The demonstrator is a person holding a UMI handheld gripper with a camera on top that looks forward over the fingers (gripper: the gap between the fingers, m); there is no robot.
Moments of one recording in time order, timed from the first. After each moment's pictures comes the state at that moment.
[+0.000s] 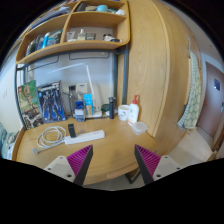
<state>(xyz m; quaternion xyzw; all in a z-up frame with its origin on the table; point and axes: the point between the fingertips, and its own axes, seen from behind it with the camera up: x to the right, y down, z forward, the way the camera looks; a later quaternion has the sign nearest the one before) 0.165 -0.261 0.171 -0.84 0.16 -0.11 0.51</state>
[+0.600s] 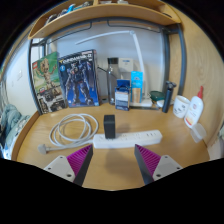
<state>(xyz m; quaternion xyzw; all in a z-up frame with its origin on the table) 0.043 -0.072 0.049 -0.88 0.02 0.02 0.47</state>
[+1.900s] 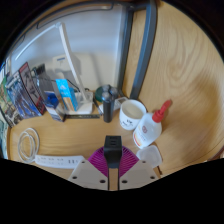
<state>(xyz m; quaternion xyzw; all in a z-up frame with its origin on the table) 0.301 -0.014 0.097 -0.93 0.10 -0.07 0.33</state>
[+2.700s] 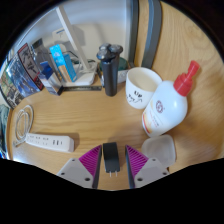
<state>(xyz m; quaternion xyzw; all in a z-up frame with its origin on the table) 0.312 -0.035 -0.005 -0.97 0.05 0.00 0.24</state>
